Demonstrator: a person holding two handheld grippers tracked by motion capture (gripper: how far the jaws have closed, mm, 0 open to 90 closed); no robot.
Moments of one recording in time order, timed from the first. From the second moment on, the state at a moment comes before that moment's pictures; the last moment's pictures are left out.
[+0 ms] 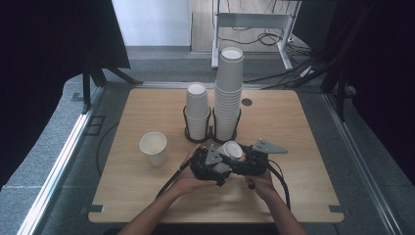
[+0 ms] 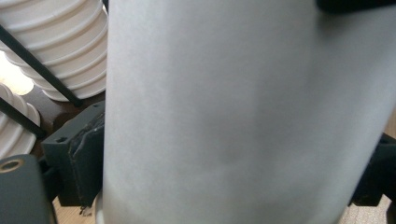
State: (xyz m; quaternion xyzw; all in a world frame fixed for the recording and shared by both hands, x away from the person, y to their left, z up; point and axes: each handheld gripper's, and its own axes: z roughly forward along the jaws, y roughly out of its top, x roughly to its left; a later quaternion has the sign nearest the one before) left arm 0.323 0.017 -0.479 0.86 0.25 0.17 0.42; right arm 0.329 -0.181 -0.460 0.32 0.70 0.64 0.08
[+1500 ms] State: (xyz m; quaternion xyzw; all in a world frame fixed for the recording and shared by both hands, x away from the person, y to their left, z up) left arm 0.332 0.028 -0.473 0.86 0.25 0.21 0.38; right arm 0.324 -0.191 -0.442 0.30 0.71 0.63 0.14
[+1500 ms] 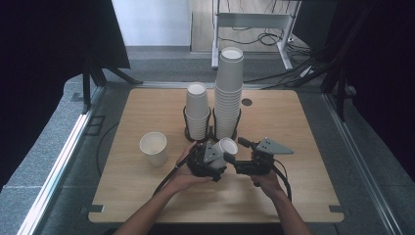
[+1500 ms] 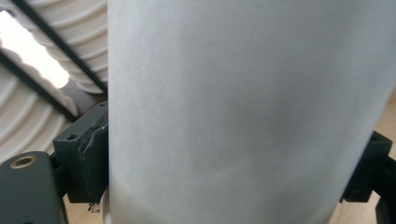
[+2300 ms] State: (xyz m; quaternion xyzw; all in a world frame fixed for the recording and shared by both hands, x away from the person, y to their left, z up) left arm 0.340 0.029 -0.455 0.87 0.24 0.26 0.34; right arm 0.346 -0.196 -0.403 0.24 0.81 0.51 0.16
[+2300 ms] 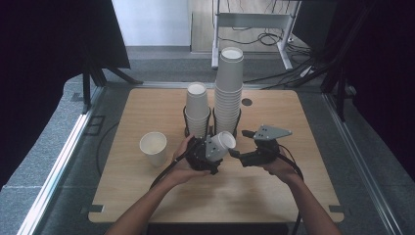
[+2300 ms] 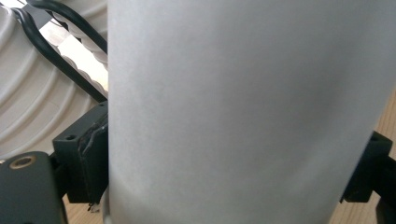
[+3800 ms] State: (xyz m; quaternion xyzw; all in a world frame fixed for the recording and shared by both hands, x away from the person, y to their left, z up) left arm 0.327 -0.008 -0.476 0.90 0.12 0.34 0.24; right arm 0.379 -0.148 -0.415 0.11 0.96 0.24 0.04
